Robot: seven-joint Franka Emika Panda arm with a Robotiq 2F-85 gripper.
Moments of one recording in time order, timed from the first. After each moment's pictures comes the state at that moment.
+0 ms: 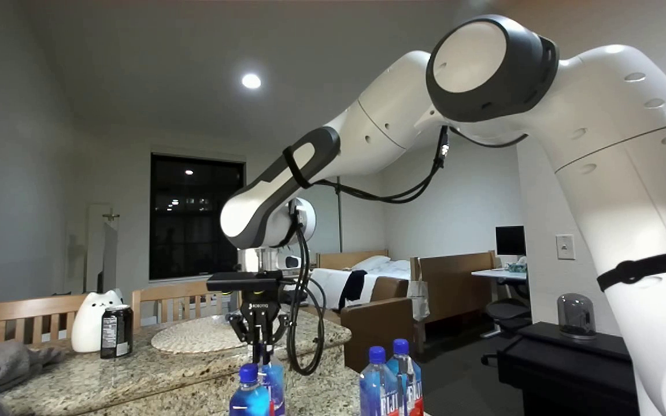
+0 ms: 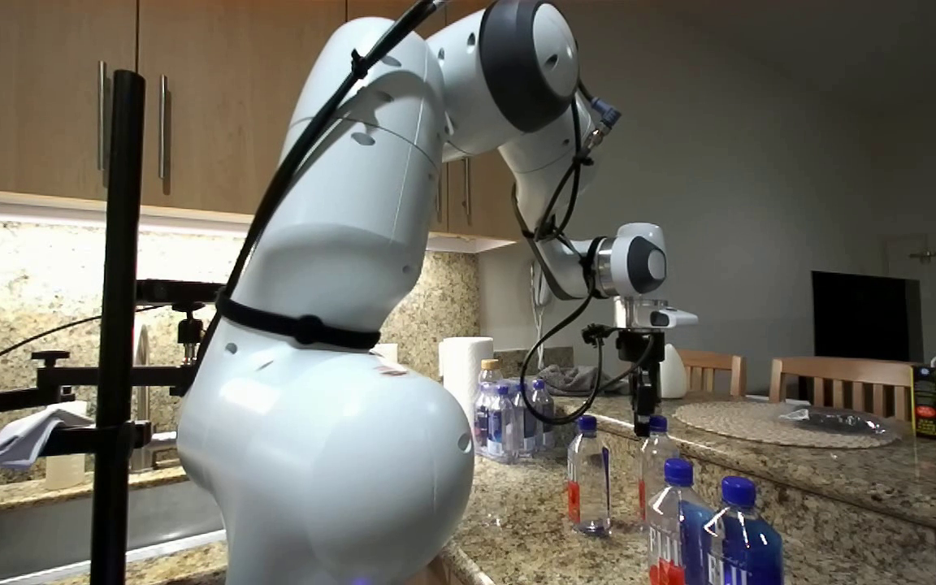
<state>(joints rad) 0.13 0.24 0.06 -1.88 0.00 2.11 1.10</state>
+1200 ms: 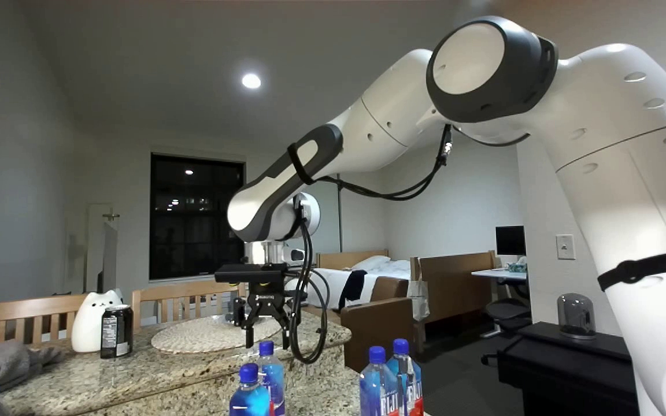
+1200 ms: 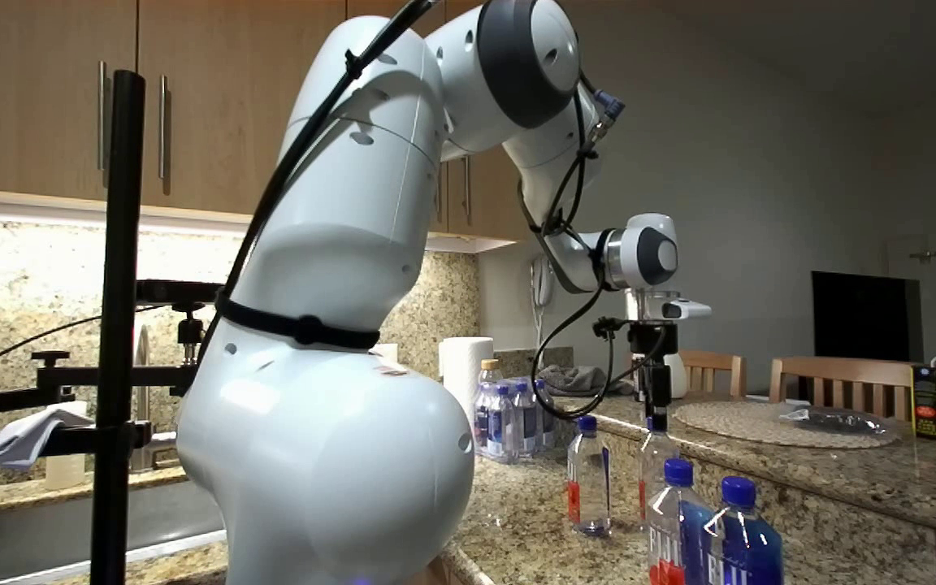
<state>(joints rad) 0.13 0.23 0.02 -1.86 -0.01 2.09 1.10</state>
